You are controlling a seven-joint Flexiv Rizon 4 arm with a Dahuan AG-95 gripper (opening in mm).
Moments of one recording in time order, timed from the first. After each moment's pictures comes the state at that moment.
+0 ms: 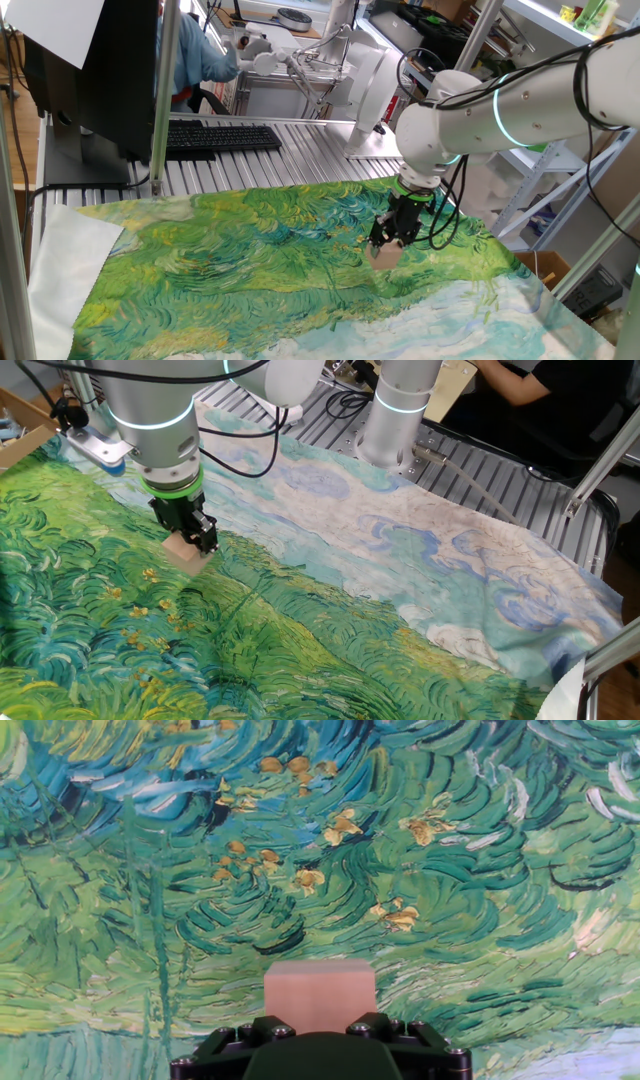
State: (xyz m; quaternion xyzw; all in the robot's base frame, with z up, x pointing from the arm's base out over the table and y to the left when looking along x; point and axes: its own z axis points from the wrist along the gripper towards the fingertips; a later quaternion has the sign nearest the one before) arm 0.565 -0.162 0.075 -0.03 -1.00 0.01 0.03
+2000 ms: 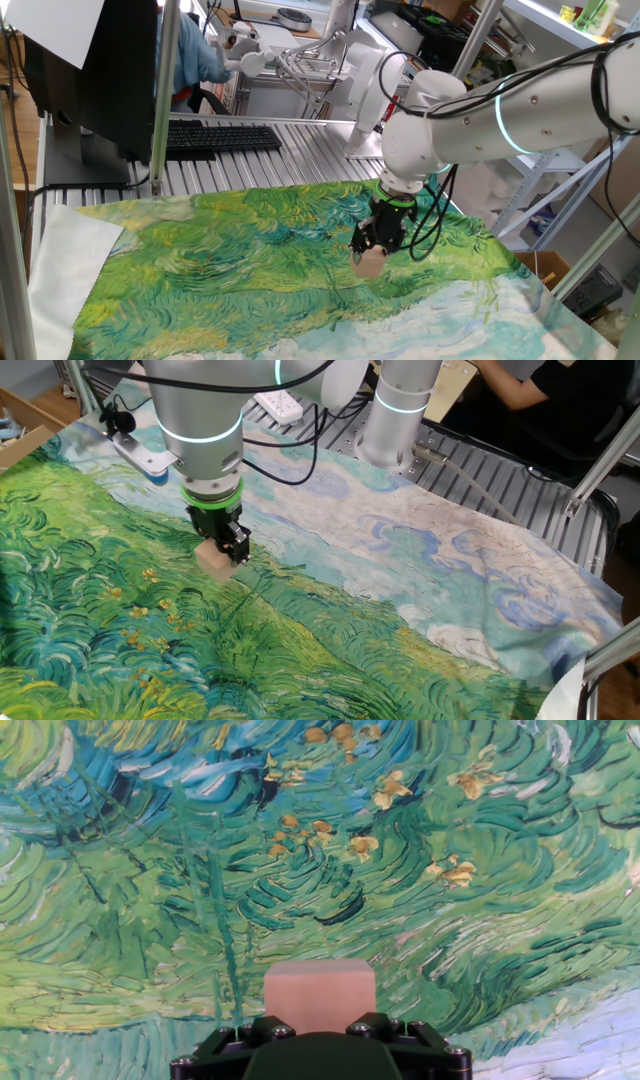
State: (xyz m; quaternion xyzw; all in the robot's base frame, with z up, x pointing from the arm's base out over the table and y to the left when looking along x) arm 0.546 -0.105 0.076 -0.08 -1.00 0.01 0.03
